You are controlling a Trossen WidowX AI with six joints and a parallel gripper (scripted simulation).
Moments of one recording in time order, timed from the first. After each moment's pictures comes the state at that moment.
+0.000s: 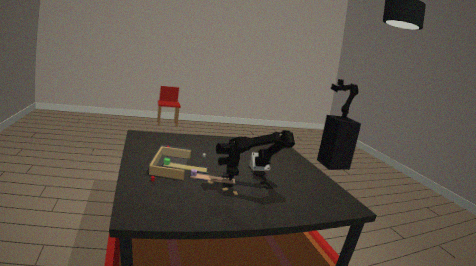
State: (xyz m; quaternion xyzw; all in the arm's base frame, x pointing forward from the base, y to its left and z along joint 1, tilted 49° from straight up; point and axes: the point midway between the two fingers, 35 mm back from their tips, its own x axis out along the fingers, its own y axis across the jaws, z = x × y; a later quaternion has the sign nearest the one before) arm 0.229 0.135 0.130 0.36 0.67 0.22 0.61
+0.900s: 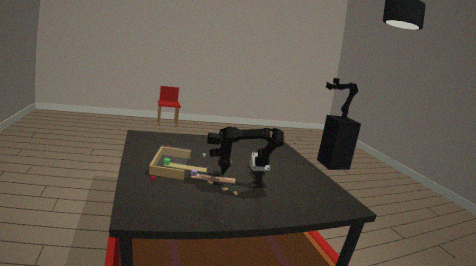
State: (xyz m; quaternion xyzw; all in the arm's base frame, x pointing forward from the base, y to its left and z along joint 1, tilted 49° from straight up) arm 0.279 0.098 0.156 0.35 0.68 0.23 0.61
